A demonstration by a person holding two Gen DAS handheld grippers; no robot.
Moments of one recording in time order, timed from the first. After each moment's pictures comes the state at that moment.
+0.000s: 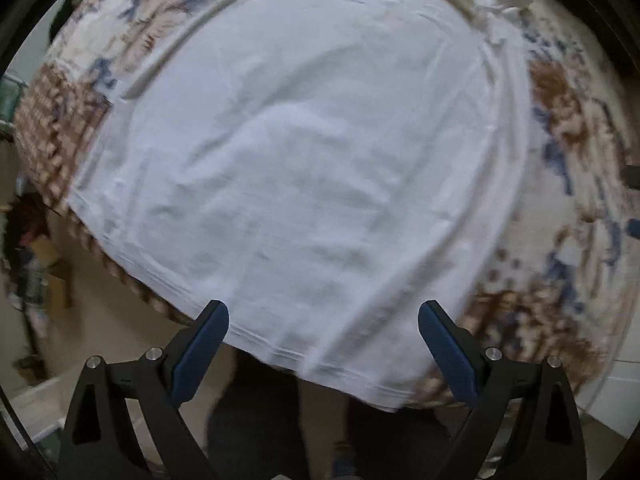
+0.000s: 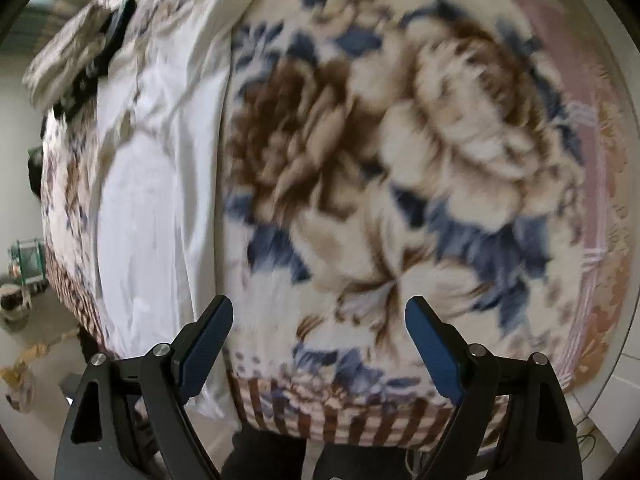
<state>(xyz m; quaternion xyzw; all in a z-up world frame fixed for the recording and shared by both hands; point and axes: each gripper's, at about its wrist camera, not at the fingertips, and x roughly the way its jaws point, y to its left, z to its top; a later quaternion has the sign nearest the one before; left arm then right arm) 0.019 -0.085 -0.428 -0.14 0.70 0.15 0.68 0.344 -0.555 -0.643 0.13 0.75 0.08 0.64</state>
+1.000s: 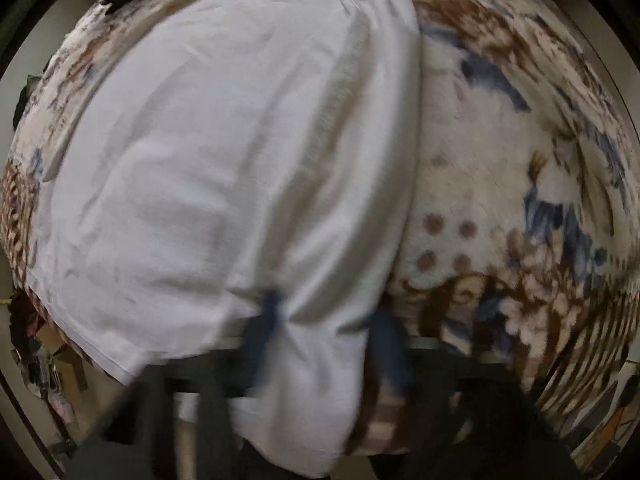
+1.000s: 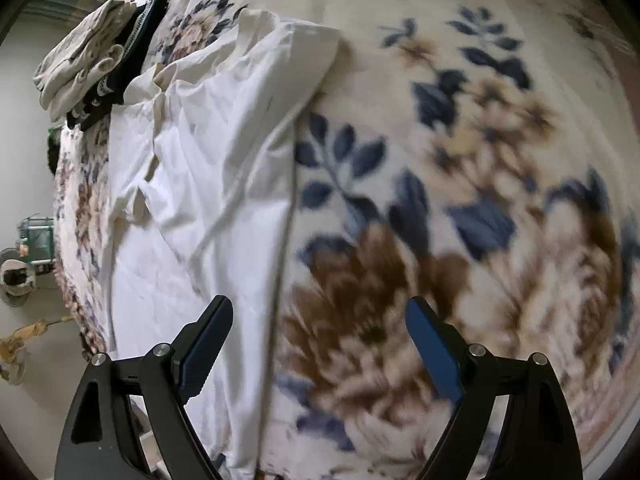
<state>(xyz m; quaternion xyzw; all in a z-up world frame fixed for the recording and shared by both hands) 0.015 -0.140 -0.467 -0.02 0.66 0.07 0.75 0.518 -0.487 -0.683 0.12 0.72 0.16 0.66</state>
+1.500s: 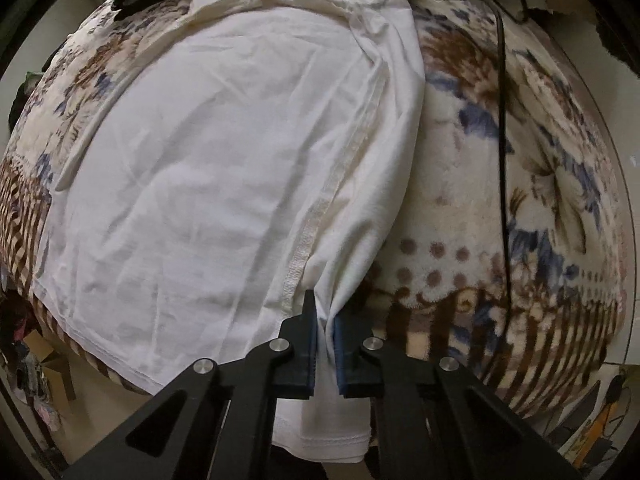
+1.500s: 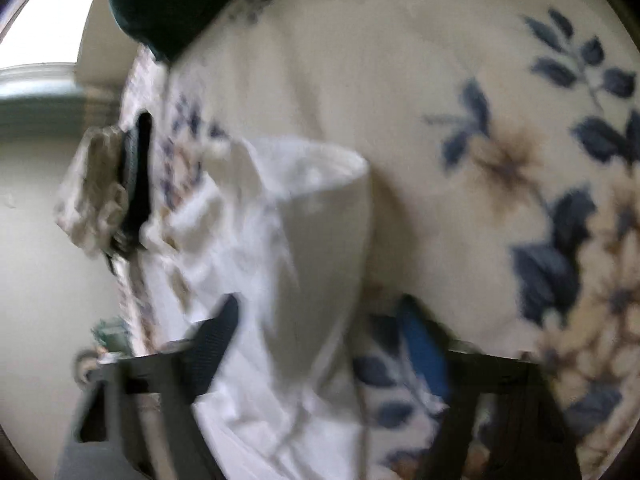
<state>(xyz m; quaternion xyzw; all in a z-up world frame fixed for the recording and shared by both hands) 0.006 -0.093 -0.406 -0.05 0.63 0.06 0.77 0.626 -0.477 -0.741 0.33 0.65 0.15 0.67</state>
